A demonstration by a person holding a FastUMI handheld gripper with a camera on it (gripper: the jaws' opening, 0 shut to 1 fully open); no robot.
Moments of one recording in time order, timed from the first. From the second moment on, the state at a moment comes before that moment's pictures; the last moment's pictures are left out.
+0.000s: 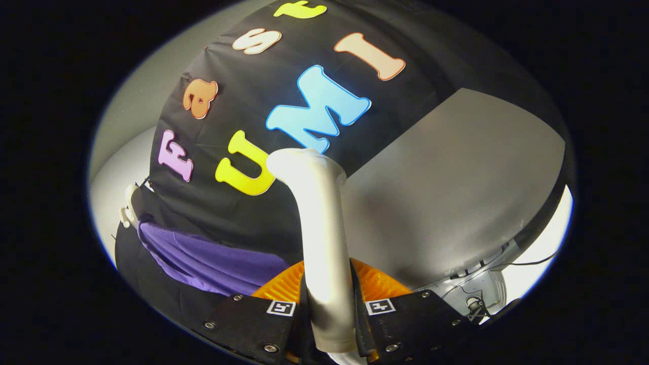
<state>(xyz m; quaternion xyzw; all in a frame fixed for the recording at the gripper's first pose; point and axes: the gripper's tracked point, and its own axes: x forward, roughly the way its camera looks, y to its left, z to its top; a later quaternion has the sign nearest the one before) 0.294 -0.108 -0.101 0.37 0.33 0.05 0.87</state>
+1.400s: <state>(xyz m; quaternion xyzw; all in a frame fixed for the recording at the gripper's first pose) 0.216 0.108 0.046 -0.02 0.00 0.02 1.00</state>
